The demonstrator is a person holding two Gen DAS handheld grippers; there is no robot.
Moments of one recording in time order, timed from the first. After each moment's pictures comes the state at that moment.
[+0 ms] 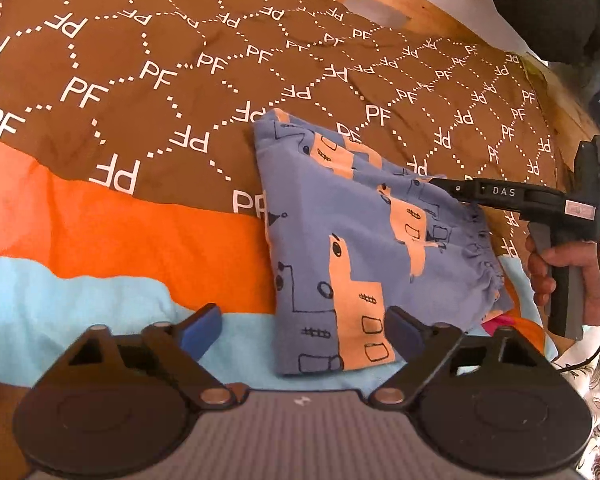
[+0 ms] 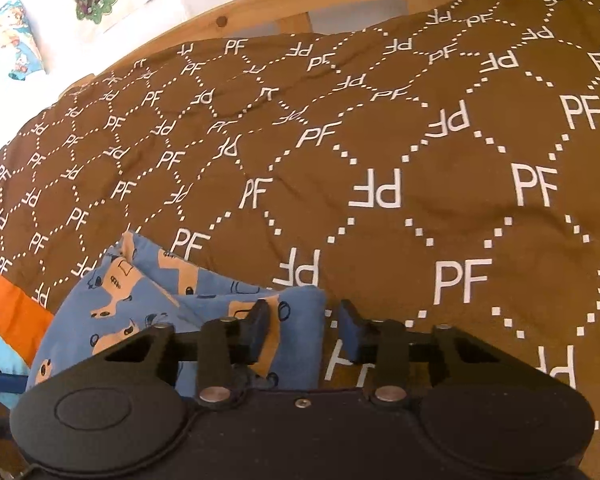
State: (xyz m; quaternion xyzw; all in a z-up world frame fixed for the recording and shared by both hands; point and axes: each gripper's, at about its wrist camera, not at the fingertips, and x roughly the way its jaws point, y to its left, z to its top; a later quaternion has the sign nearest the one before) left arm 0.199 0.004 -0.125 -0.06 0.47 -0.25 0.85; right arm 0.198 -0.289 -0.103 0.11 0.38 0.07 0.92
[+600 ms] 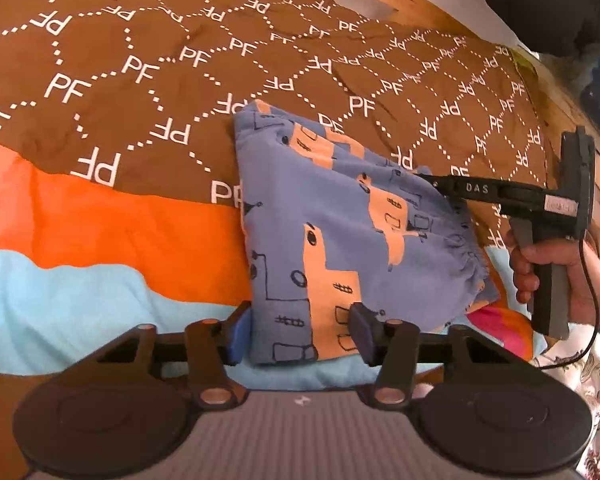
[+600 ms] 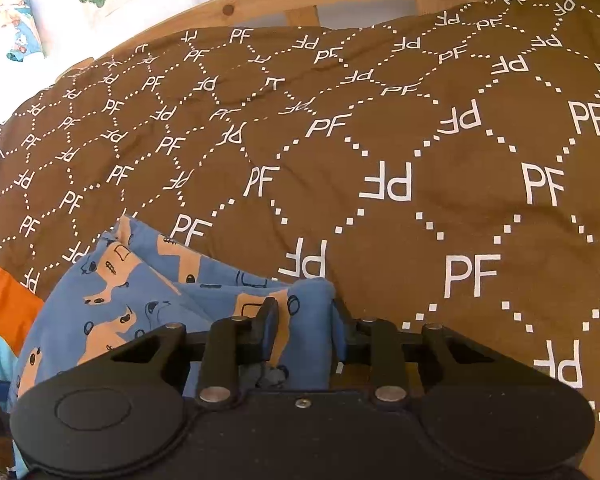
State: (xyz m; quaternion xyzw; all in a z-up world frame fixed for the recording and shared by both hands) left arm 0.193 -0.005 -0.123 -0.05 0.47 -0.26 0.84; right arm 0.199 -0.277 -0.104 0.08 0.39 0.06 0.92
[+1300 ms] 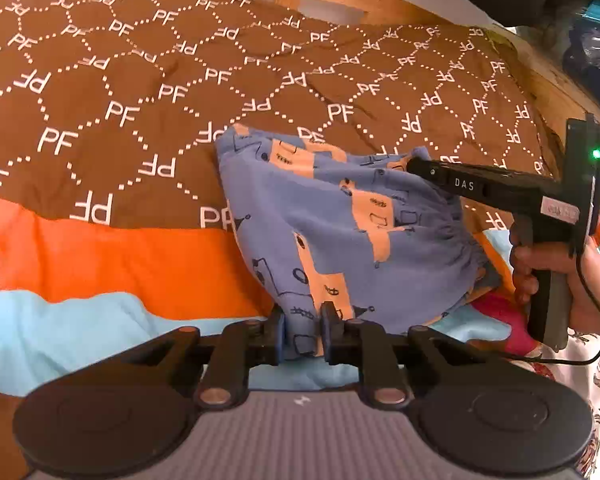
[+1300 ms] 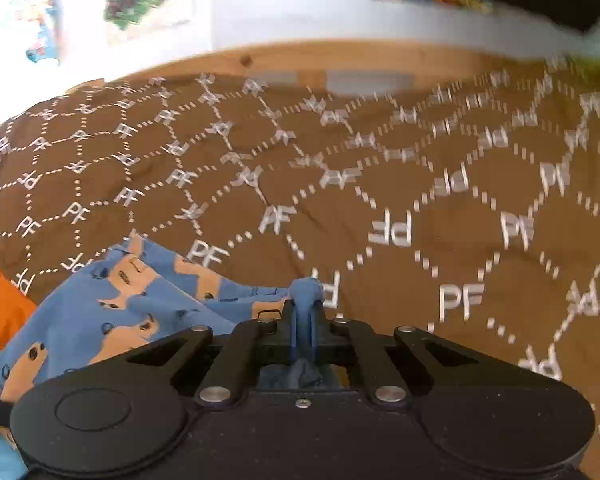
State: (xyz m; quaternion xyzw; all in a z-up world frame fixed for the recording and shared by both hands) left arm 0.178 -0.018 -0.114 0.01 0.43 -0.27 0.86; right arm 0.155 -0.242 -0.093 0.01 0.28 0.02 0.96
